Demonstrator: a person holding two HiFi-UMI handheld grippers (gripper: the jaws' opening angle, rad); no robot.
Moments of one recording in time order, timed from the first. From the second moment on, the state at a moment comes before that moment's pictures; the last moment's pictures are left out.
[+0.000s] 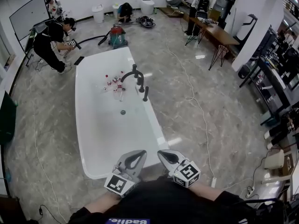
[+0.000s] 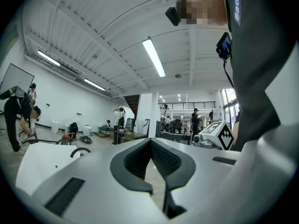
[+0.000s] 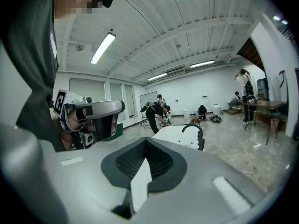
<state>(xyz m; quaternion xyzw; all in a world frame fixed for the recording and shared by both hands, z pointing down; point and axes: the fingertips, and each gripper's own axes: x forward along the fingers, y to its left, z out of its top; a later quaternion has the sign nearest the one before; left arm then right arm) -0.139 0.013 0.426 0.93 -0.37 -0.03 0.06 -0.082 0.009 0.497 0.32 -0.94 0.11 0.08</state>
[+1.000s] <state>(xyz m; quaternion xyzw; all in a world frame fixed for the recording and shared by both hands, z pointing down) -0.083 -0.108 0.436 0.91 -0.41 0.02 0.05 -0.029 -0.108 0.499 0.28 -0.95 0.11 0.06</state>
